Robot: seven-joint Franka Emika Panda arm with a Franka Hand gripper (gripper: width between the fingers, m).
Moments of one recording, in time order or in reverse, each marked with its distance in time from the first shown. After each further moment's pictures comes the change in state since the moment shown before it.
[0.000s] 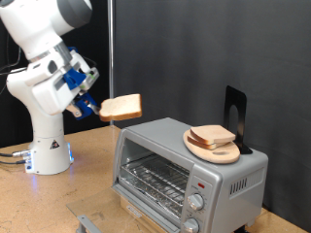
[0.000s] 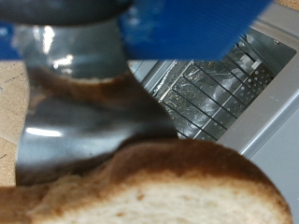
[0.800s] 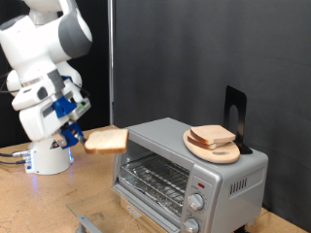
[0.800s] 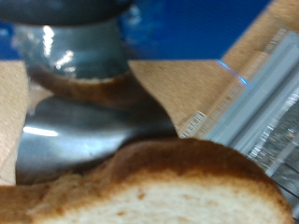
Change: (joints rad) arm 0.000 0.115 0.018 -0.117 -0.055 0.340 -0.056
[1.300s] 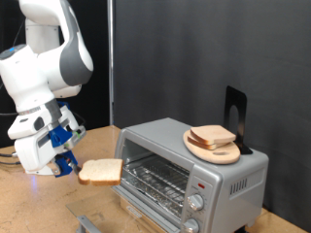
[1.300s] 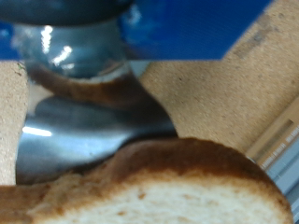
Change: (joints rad) arm 0.001 0.152 0.001 -0.005 0.006 0.153 -0.085
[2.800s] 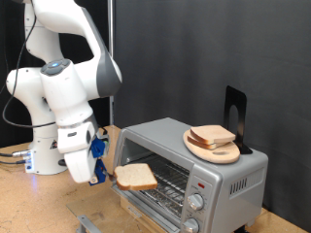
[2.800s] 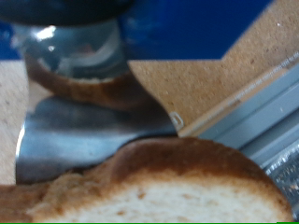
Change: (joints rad) arm 0.053 0.111 0.141 0.078 -0.079 -0.023 -0.022
